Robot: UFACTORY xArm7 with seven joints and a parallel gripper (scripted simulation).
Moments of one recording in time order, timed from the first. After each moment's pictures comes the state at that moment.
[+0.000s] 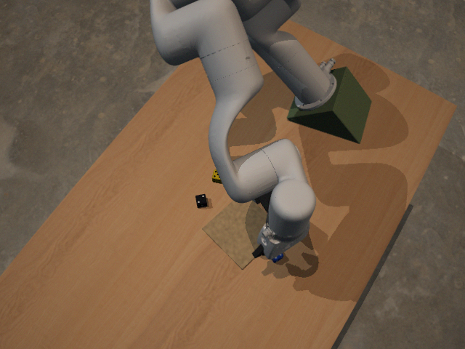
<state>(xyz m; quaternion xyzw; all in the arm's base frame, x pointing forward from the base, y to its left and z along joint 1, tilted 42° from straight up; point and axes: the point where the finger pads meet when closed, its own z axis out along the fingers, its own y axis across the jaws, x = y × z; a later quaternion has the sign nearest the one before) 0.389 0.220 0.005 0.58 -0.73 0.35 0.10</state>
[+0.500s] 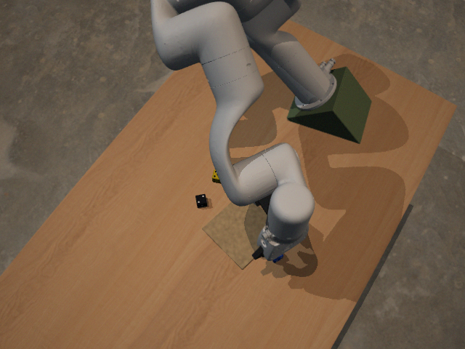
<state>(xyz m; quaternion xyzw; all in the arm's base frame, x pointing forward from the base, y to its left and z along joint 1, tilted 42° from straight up) 0.393 0.211 -0.006 0.57 -0.74 0.35 0.10</state>
